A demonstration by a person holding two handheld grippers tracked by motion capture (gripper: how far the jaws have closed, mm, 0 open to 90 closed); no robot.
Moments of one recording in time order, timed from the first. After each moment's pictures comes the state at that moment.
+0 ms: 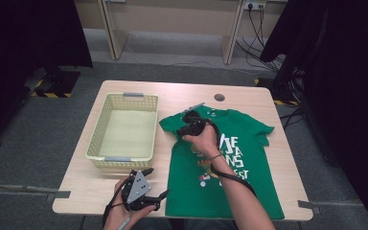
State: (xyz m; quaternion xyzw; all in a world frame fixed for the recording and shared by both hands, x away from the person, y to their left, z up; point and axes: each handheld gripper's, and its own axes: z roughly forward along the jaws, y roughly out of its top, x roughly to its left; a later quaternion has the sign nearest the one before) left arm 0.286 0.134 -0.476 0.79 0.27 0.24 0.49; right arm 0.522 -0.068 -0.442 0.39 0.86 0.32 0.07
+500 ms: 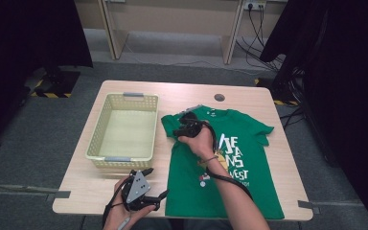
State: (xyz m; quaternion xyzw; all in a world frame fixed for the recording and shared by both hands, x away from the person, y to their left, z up) left arm 0.286 0.135 -0.476 0.79 0.27 0.24 0.49; right arm 0.519 -0.061 -0.448 0.40 0.85 0.33 0.09
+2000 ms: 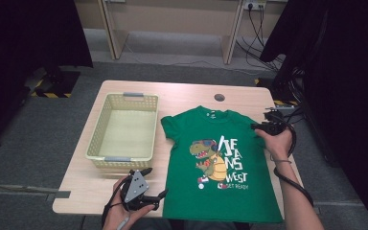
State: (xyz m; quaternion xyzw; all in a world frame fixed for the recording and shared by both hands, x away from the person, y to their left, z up) left arm 0.286 0.138 -0.476 0.78 0.28 0.24 0.50; right arm 0.518 -0.323 -0.421 0.60 0.72 0.30 0.19
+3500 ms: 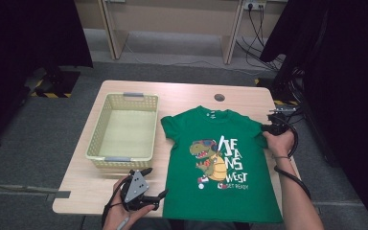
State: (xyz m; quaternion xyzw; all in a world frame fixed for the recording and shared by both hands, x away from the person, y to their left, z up) left arm 0.286 0.138 -0.476 0.79 0.28 0.24 0.50; right arm 0.533 -0.346 -0.447 0.62 0.71 0.26 0.22
